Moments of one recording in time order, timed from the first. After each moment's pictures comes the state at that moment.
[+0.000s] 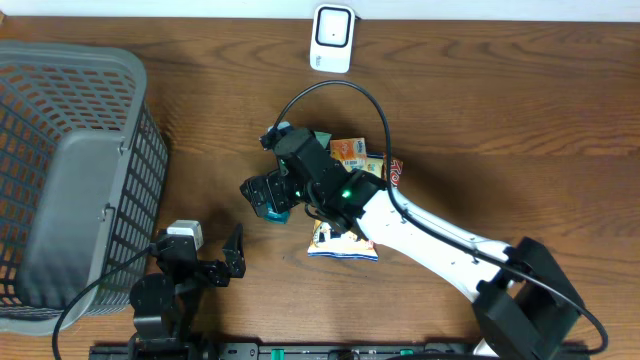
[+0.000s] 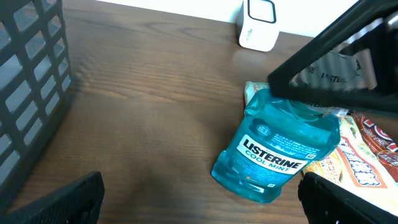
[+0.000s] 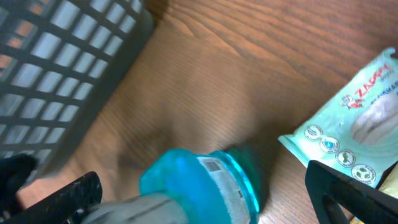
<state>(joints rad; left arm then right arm) 0.03 0.01 0.14 -0.47 0.24 -0.15 0.86 1.78 1.24 -0.23 -0.14 0.44</state>
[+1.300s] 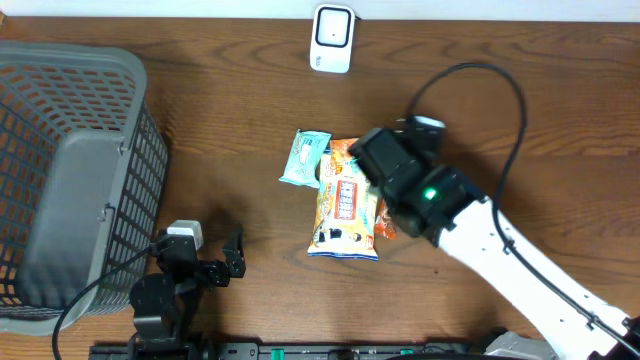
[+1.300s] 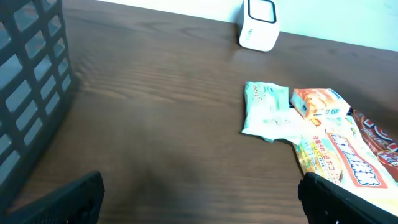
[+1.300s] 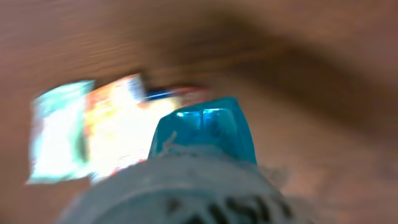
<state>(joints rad) 0.03 0.01 0.14 -0.48 0.24 -0.15 0.69 1.45 1.25 -0.96 0.51 0.95</state>
